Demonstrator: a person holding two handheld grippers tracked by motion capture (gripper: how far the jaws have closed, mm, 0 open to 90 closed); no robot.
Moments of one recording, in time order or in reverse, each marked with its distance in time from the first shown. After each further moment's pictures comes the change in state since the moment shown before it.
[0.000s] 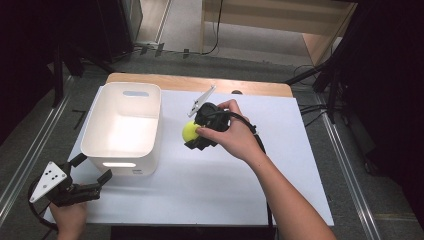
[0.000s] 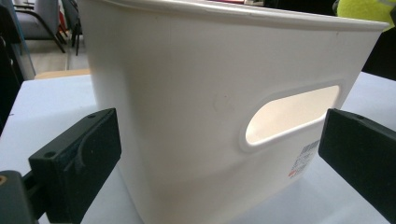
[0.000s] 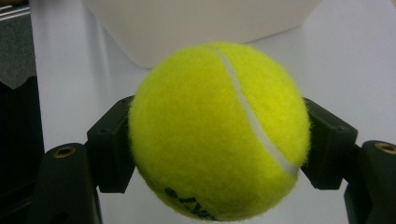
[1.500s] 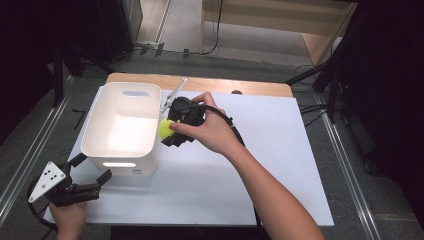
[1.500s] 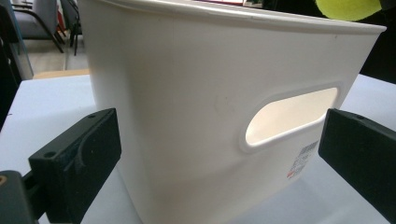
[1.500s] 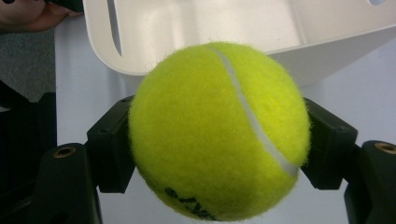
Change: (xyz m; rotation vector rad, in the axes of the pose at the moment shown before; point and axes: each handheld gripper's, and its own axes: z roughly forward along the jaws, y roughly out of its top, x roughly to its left) left arm 0.001 0.000 -0.001 -0.004 -0.005 -0.012; right arm 0.016 0.056 0.016 -0.006 0.042 -0.078
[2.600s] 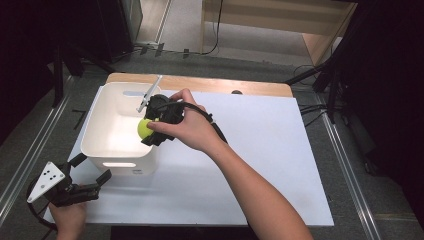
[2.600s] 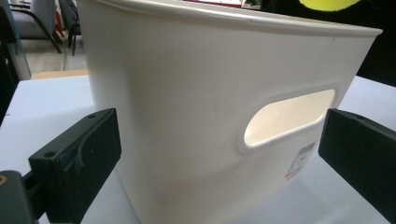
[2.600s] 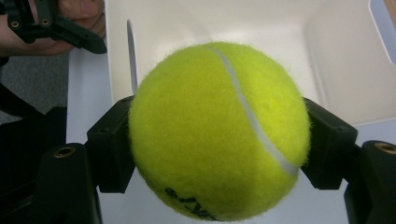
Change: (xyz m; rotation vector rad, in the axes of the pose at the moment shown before) left arm 0.001 0.000 -0.001 -0.003 -0.007 -0.004; right arm 0.012 0.043 0.016 -0.013 0.021 -0.064
